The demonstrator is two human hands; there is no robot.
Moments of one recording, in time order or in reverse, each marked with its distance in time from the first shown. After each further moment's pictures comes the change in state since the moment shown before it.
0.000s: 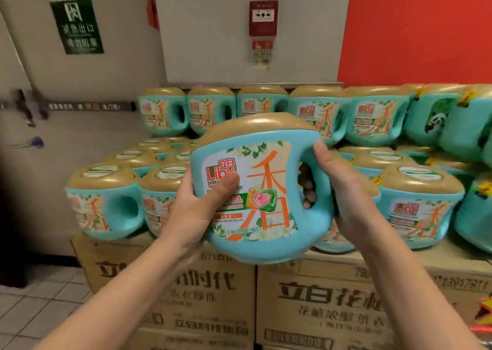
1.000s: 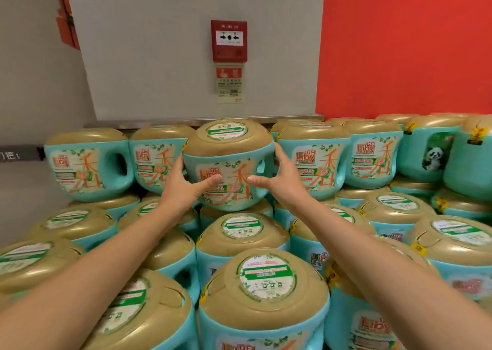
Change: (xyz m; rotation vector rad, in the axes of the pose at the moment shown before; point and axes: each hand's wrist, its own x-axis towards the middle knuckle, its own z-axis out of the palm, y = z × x) left_hand 0.337 -0.064 -0.052 0.493 -0.028 0.238; right_hand 0.274 0.084 -0.014 -0.533 0.337 -0.103
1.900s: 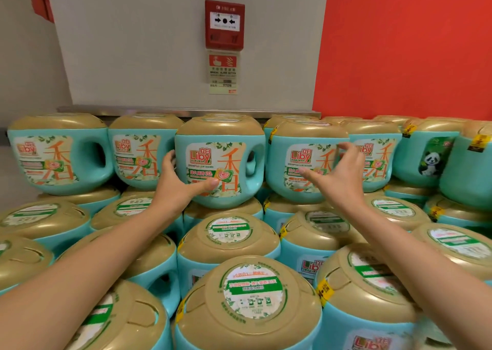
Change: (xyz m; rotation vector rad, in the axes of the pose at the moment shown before) left_hand 0.012 -0.024 0.021 -0.061 0.012 -0.081; right_hand 0.003 0.040 -0.089 -0.497 0.444 0.083
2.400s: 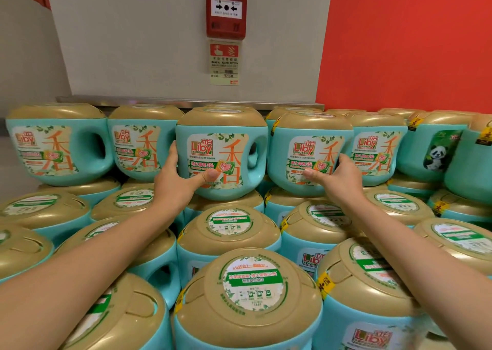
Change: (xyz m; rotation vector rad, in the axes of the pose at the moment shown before) left_hand -0.005 -0.006 0.006 0.093 0.073 0.073; right_hand 0.007 0.028 0.016 0.139 -0.150 0.121
